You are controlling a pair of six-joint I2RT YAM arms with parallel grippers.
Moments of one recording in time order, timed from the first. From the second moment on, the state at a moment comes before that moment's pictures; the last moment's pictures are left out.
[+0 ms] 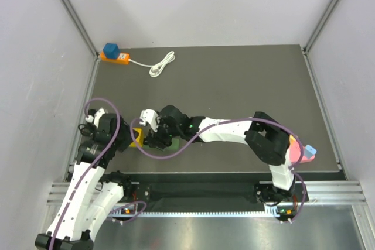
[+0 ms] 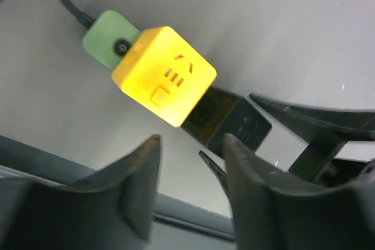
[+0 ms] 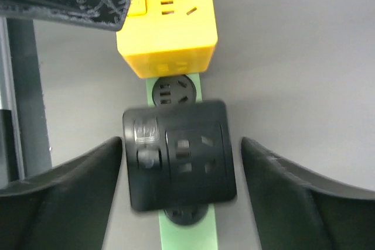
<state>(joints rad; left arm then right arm) -0.22 0.65 0.74 -0.95 -0.19 -0.94 1.13 1.99 1.38 0.02 -0.20 -0.18</state>
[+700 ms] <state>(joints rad) -0.22 0.65 0.79 -0.88 0.14 -0.68 1.07 1.74 0.97 0.23 -0.28 -0.21</state>
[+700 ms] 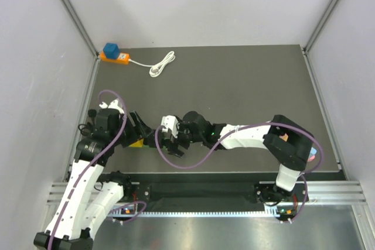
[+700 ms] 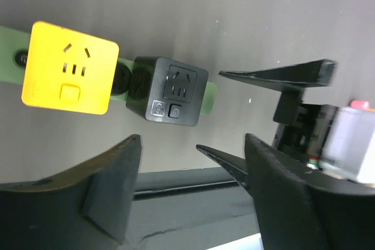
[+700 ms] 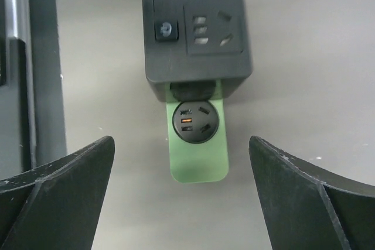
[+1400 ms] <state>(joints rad) -0.38 0.85 0.80 -0.81 0.07 -0.61 1.05 1.89 0.94 0.33 -0.24 -0.30</state>
